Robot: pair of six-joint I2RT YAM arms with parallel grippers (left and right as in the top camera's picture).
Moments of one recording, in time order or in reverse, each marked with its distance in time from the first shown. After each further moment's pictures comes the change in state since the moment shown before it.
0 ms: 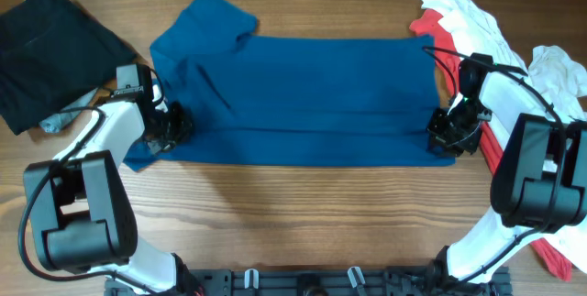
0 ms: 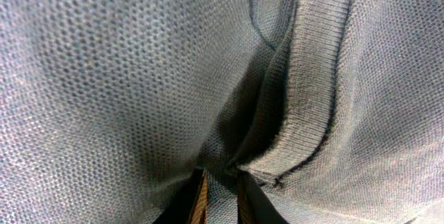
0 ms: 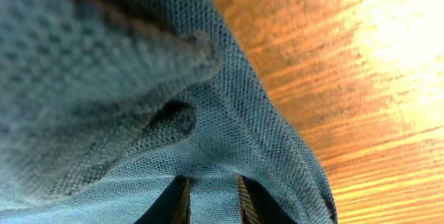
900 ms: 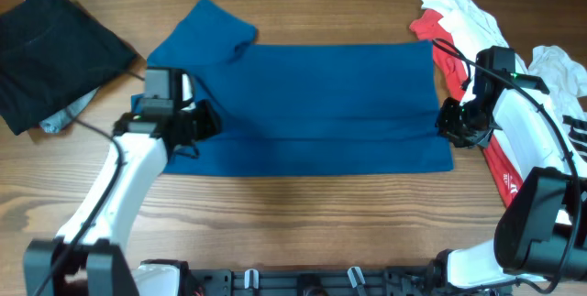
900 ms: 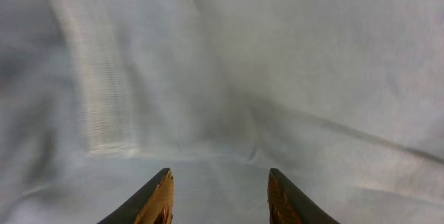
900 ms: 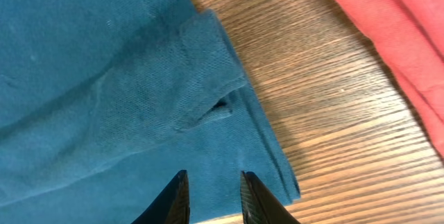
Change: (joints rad) left arm -0.254 -0.313 -0.078 0.060 -0.042 -0.035; right arm -0.002 -0.255 -0.061 0.095 0.003 -0.061
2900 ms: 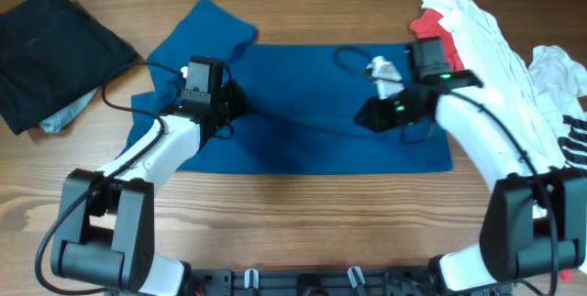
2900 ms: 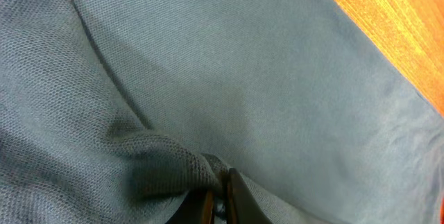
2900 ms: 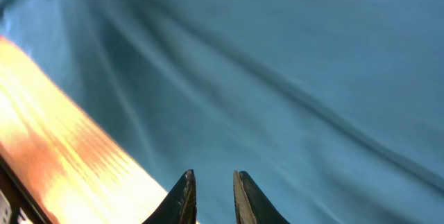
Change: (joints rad) left arm -0.124 0.218 -0.001 0.407 -0.047 -0.307; right arm 0.380 0.002 0.000 0.204 -0.441 -0.435
